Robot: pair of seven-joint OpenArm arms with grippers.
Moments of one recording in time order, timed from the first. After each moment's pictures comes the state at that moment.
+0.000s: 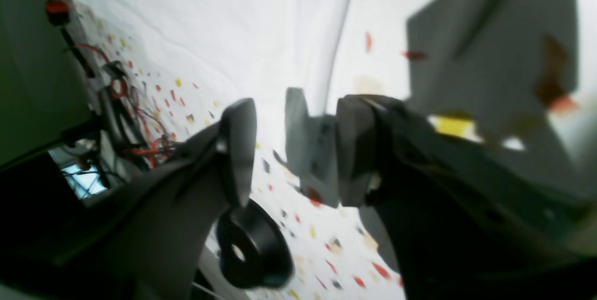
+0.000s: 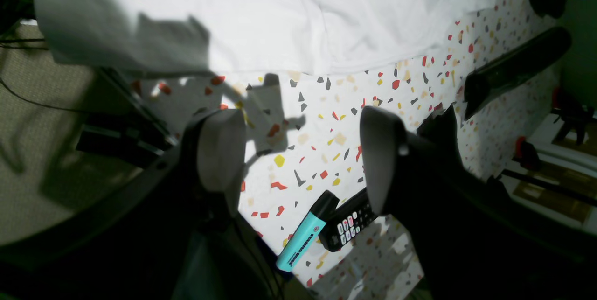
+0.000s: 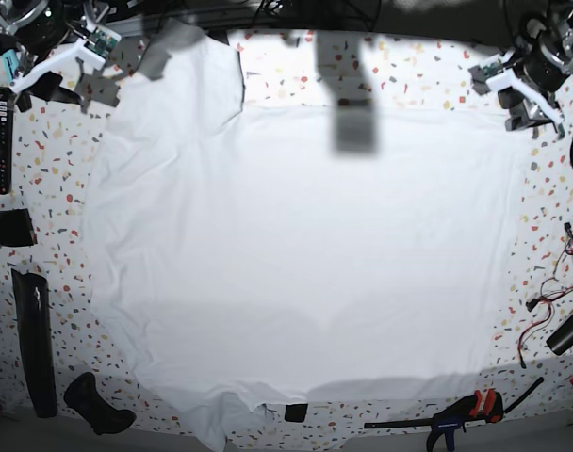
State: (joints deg) left arm 34.0 -45.5 11.4 97.9 35.3 -7.9 9.7; right arm -61.1 32.3 25.5 136.6 -18.4 35.9 -24.8
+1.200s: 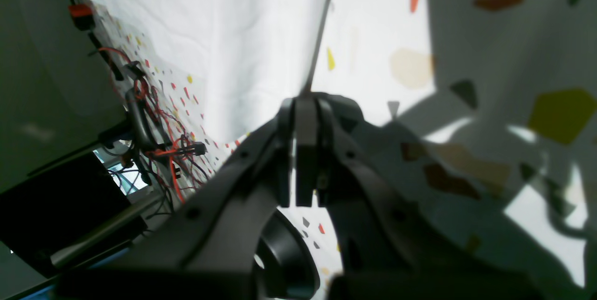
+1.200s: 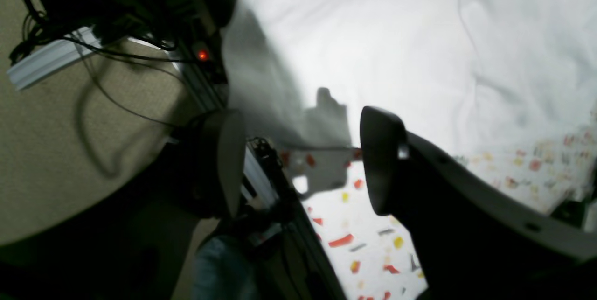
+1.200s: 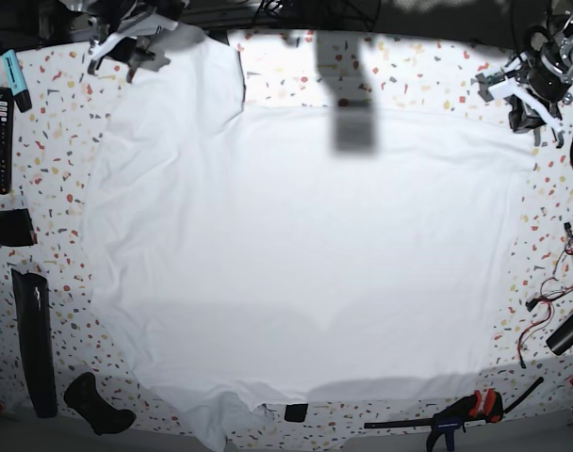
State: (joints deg) left arm 29.0 -45.6 15.4 89.4 40.3 -6.2 8.0; right arm -55.9 32.3 1.4 125.3 -26.2 31.2 -22.7
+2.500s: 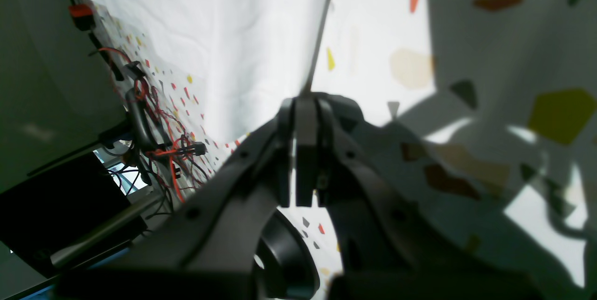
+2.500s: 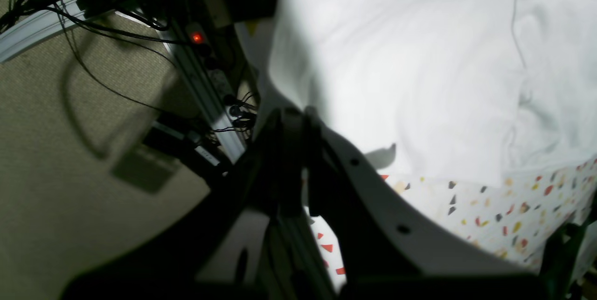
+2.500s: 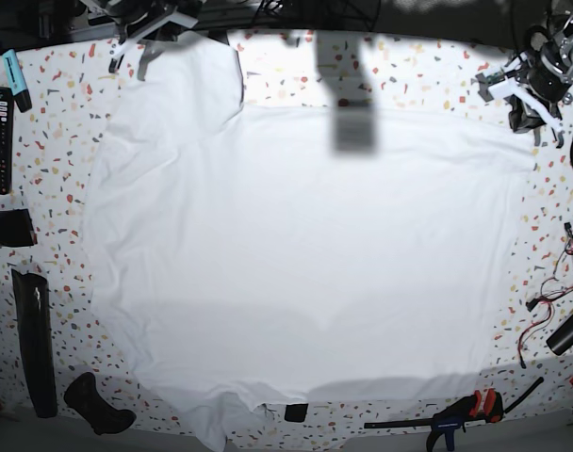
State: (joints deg) left arm 29.0 -45.6 15.4 89.4 40.3 -6.2 8.0; right arm -51.7 32.3 -5.1 120.1 -31.9 28.3 -24.1
